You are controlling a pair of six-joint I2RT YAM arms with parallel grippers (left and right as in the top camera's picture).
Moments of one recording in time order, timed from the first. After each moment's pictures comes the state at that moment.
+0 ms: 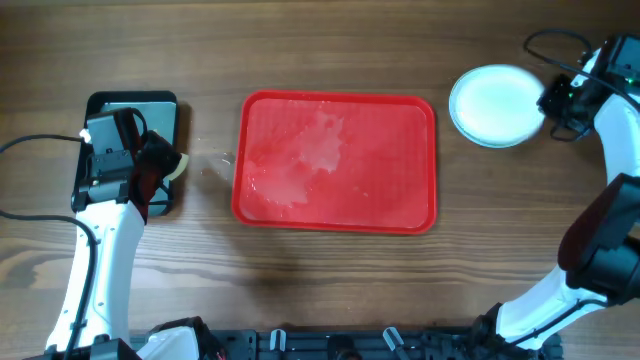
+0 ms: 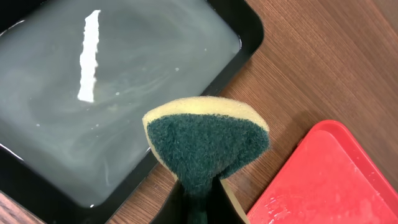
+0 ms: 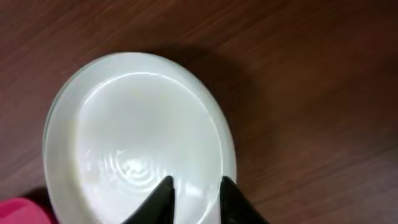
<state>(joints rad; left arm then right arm) 0.19 1.31 0.89 -0.52 -0.03 -0.61 -0.39 1.91 1.46 -0.66 -0.14 0.22</state>
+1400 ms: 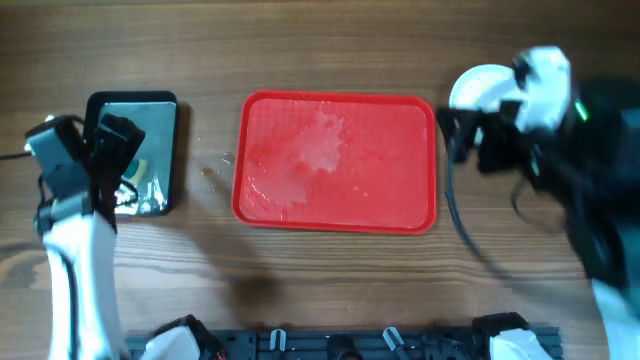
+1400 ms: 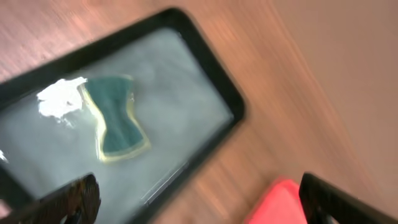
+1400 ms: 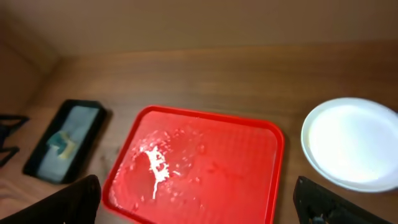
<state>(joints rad) 0.41 1.22 0.89 -0.43 0.11 -0.65 0.15 1.02 1.46 -0.99 -0.25 0.17</state>
